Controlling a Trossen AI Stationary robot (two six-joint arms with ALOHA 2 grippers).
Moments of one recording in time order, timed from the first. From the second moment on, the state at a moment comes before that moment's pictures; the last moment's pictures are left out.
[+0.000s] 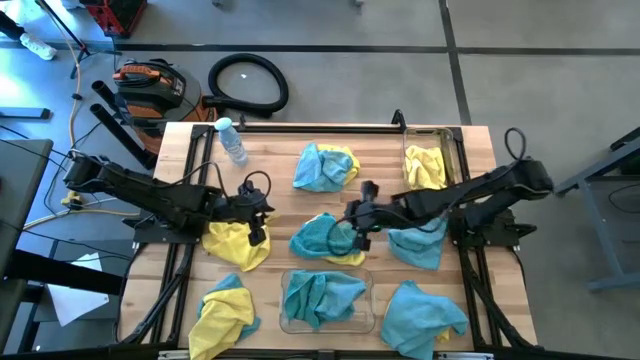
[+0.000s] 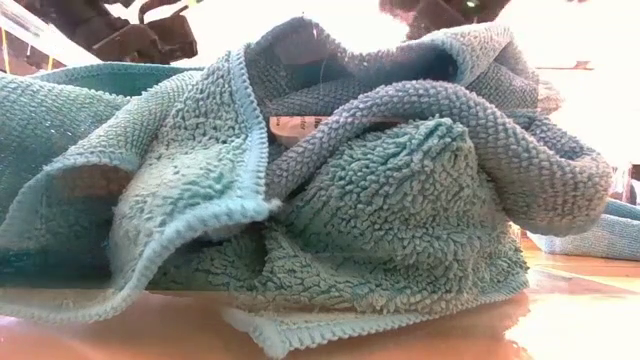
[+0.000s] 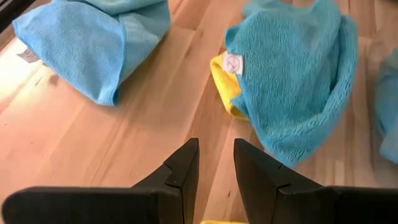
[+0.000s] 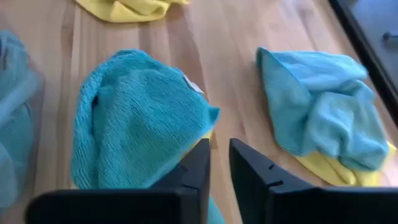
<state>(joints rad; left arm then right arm) -0.17 1.04 0.57 -0.31 -0.35 -0.33 0.19 1.51 1.06 -0.40 0.37 0.13</state>
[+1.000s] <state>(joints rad) -0.17 1.04 0.57 -0.39 -0.24 -0.28 0.22 2.00 1.50 -0.74 0.21 0.34</state>
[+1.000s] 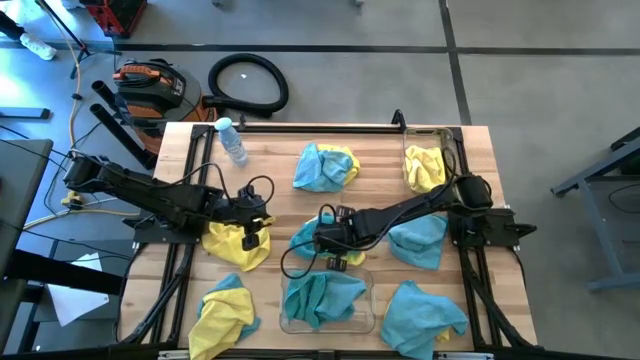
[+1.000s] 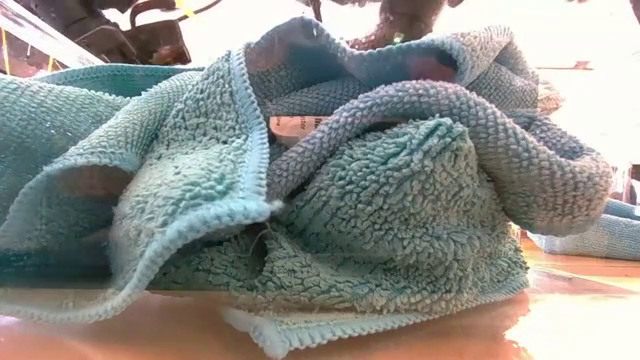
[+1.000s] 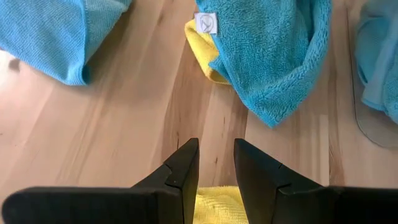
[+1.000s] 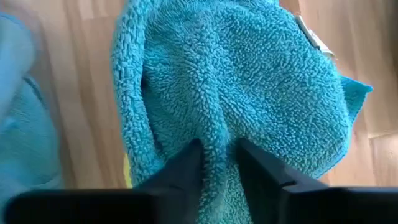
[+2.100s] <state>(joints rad) -0.17 1.04 0.57 -0.40 -0.25 -0.28 0.57 1.94 2.34 -1.33 0.63 0.57</state>
